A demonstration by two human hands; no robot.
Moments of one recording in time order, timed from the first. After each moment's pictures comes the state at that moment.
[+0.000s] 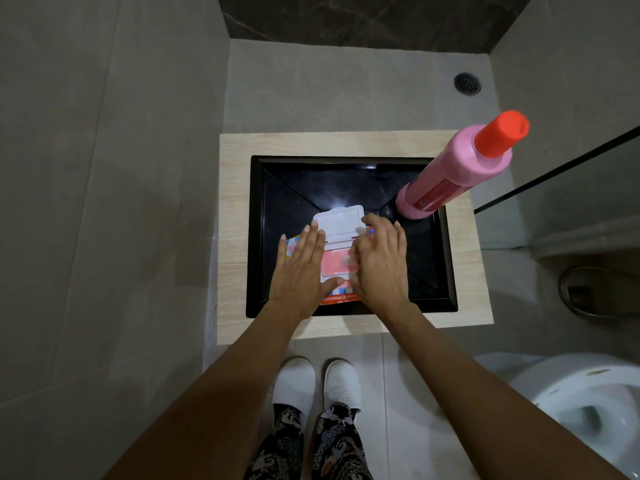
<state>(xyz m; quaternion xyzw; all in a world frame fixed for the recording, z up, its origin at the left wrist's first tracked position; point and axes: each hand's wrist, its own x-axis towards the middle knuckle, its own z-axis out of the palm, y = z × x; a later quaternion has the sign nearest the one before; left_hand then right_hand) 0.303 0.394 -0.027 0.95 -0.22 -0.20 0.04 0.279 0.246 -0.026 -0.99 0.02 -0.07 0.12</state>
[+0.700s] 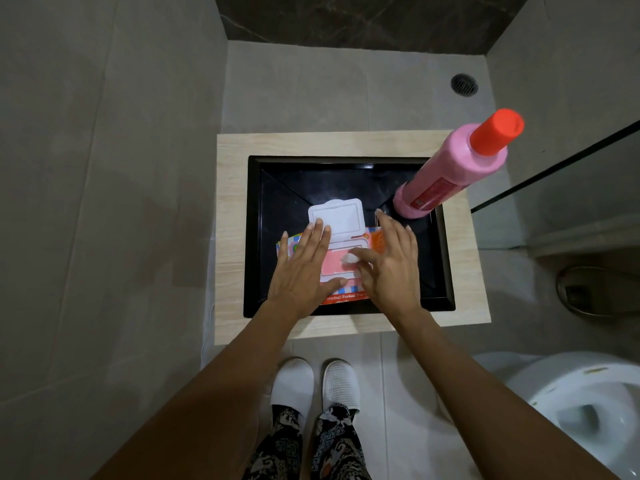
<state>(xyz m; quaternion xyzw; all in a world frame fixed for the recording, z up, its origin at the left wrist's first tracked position) 0.304 0.393 -0.030 0.95 -0.24 -0.19 0.07 0.265 0.225 -0.019 -0.98 0.00 -0.05 0.19</state>
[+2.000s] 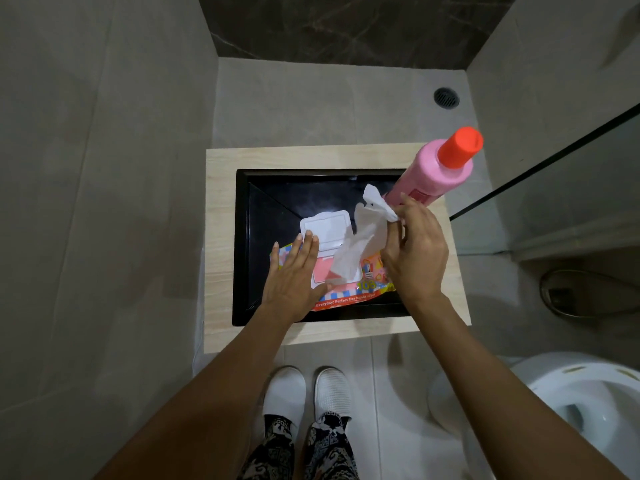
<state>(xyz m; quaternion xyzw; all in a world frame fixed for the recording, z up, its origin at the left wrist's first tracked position) 0.305 0.381 -0.028 0.95 -0.23 -0.22 0.04 0.288 0.200 0.045 -0.92 0.12 -0.27 0.24</state>
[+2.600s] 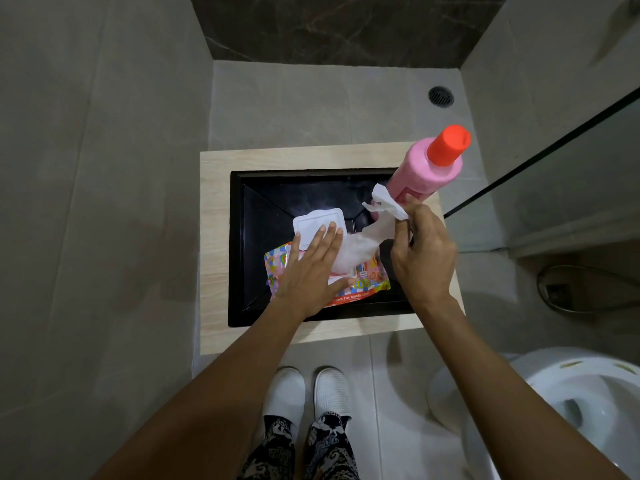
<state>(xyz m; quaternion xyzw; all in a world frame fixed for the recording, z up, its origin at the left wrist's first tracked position) 0.307 0.352 -0.020 0.94 -0.30 -0.16 0.06 0.277 0.185 0.047 -0.93 0.15 -0.25 0.24</state>
